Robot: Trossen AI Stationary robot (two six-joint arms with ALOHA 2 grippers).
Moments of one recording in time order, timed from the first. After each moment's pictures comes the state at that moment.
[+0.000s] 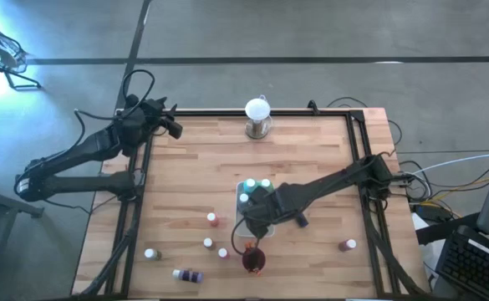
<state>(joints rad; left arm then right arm) 0.39 0.72 0.83 -0.32 -0.71 0.07 0.31 2.01 1.75 -1.17 0.21 1.05</state>
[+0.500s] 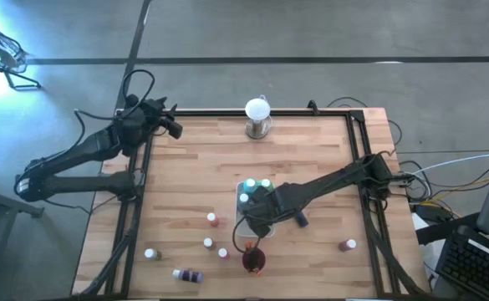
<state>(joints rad) 0.39 0.72 0.83 -0.32 -0.71 0.07 0.29 2.01 1.70 -1.16 0.18 1.04</state>
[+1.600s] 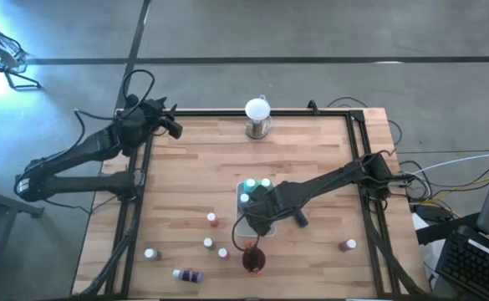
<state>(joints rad) 0.39 0.72 0.83 -0.32 -0.71 0.07 0.28 2.01 1.68 -1.14 0.19 0.99</state>
